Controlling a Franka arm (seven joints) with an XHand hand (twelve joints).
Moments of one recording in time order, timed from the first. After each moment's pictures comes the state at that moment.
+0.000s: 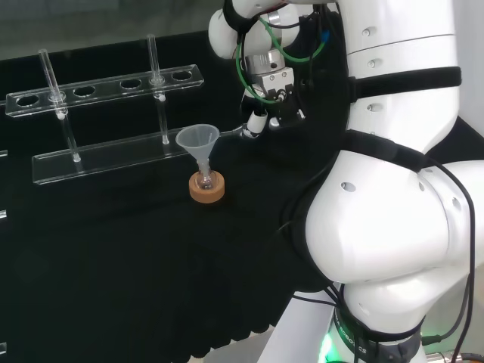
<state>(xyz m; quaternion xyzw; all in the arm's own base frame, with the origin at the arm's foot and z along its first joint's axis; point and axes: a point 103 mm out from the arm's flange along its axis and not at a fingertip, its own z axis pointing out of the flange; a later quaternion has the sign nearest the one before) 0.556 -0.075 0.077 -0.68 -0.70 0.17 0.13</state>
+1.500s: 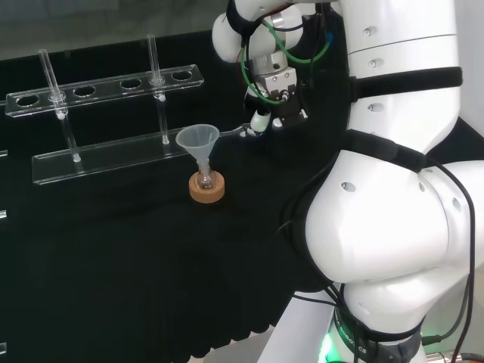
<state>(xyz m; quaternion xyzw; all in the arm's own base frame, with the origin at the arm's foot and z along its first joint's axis) 0.563 -0.086 0.075 -0.69 -0.70 0.16 0.10</state>
